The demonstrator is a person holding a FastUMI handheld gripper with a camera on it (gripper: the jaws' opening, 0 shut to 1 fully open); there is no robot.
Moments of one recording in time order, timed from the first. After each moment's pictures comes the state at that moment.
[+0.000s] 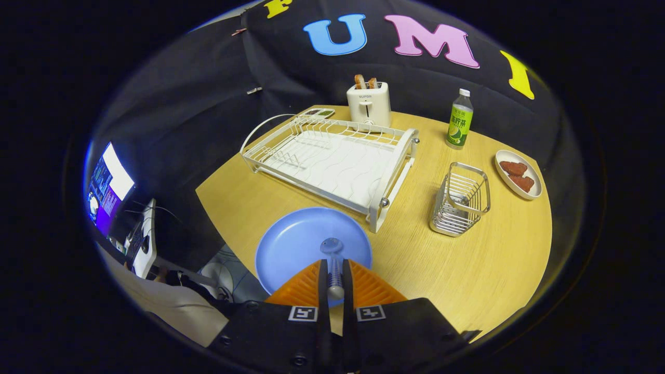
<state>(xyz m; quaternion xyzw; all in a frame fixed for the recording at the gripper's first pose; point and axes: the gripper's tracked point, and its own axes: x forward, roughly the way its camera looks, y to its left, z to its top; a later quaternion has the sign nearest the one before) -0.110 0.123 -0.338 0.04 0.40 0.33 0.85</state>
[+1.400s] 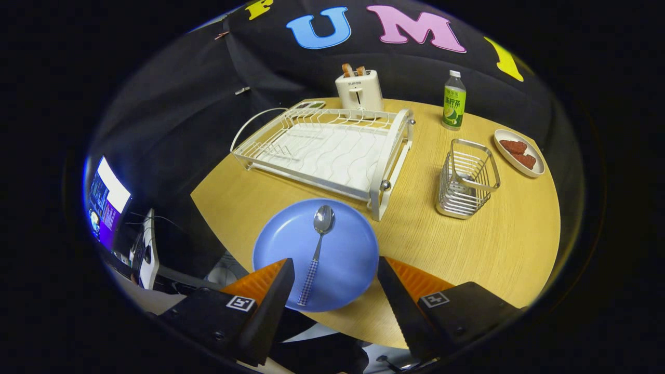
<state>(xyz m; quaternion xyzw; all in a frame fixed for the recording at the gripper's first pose) -0.110 0.126 -0.343 0.07 0.41 0.31 0.85</state>
